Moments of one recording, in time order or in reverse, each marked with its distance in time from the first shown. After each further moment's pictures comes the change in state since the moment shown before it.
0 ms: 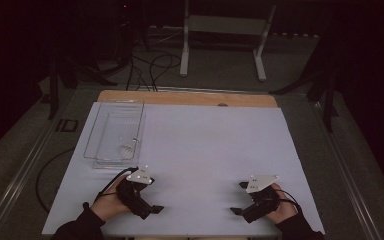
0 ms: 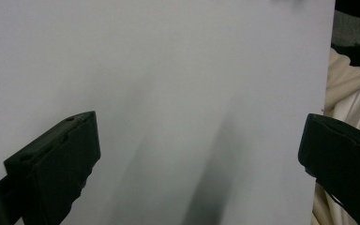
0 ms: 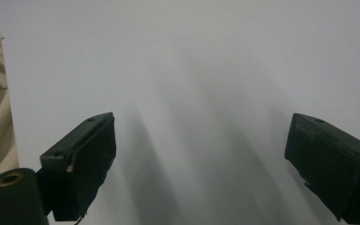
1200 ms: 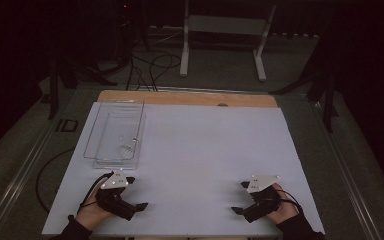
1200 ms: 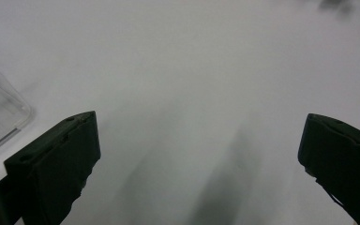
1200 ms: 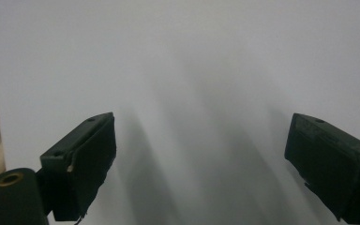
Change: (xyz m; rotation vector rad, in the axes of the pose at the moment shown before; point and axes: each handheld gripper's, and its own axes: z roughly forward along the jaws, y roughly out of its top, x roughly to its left) left arm 0.006 -0.046 -0.024 -0.147 0.157 -0.090; right arm -0.001 -0.003 -0.001 0.009 -0.028 0.007
